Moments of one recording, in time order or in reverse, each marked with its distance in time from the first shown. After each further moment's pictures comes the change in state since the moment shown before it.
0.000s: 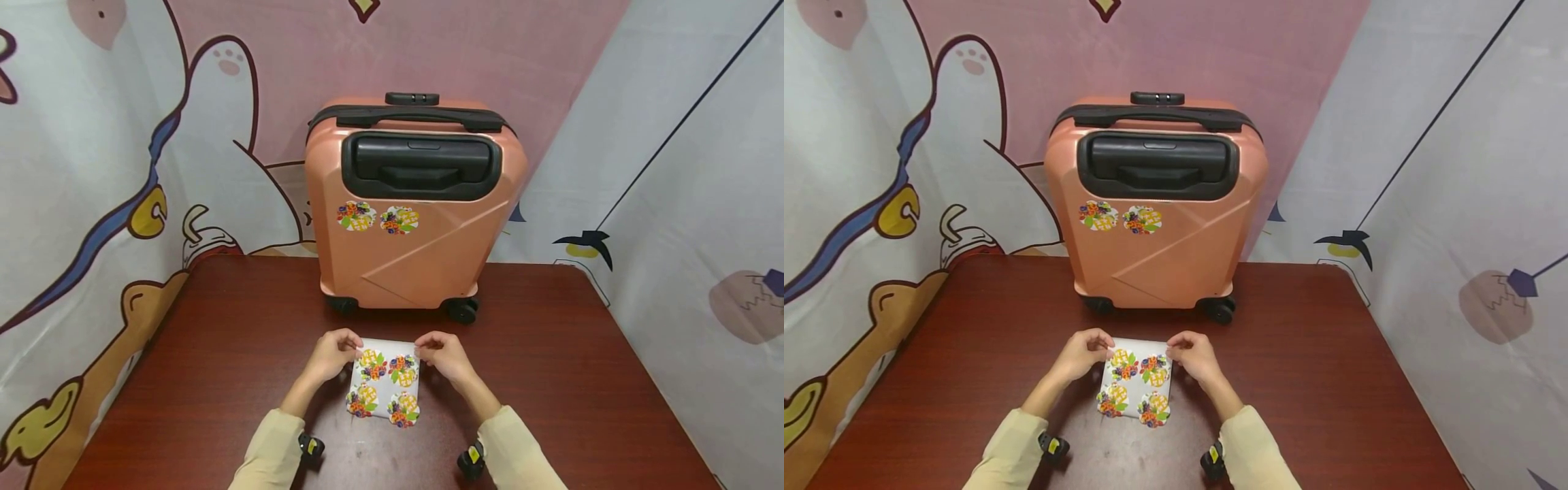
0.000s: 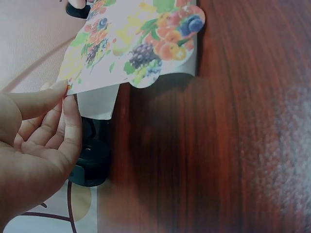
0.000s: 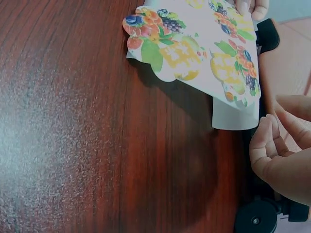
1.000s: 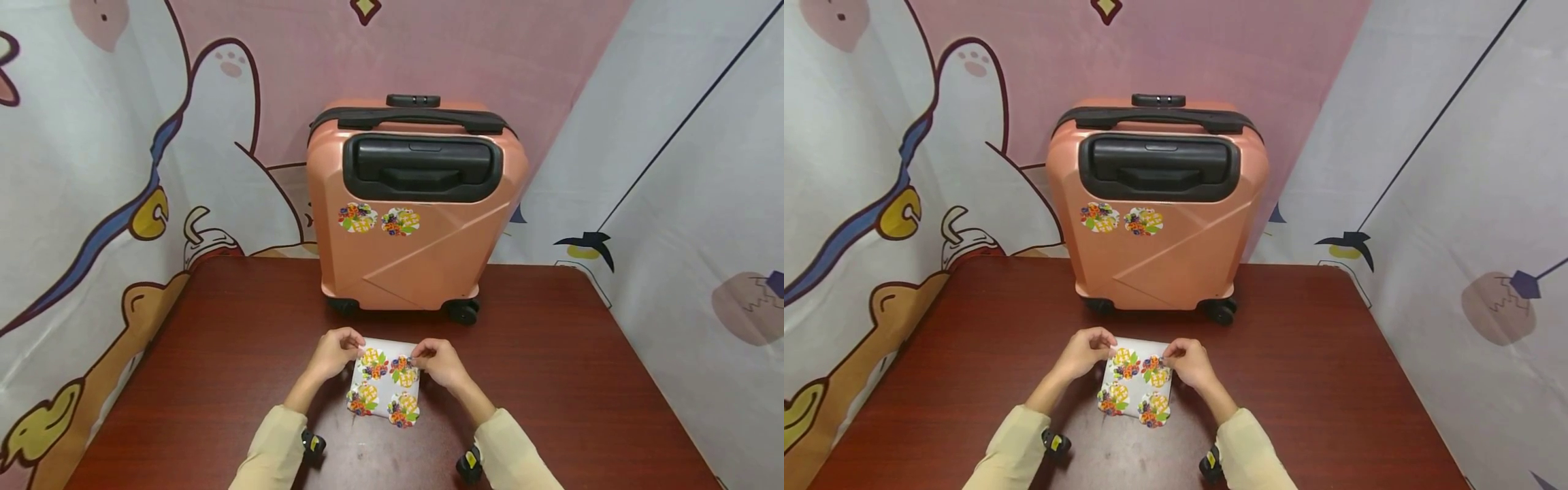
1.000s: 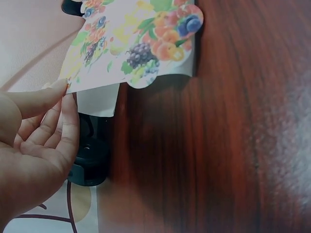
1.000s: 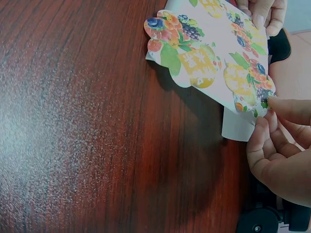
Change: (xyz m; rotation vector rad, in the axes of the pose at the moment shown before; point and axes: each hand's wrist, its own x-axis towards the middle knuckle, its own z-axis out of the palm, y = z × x) left_hand 0.005 0.002 0.000 0.042 0.000 0.009; right_hand -0.003 0.003 0.008 -0.178 -0.055 -0.089
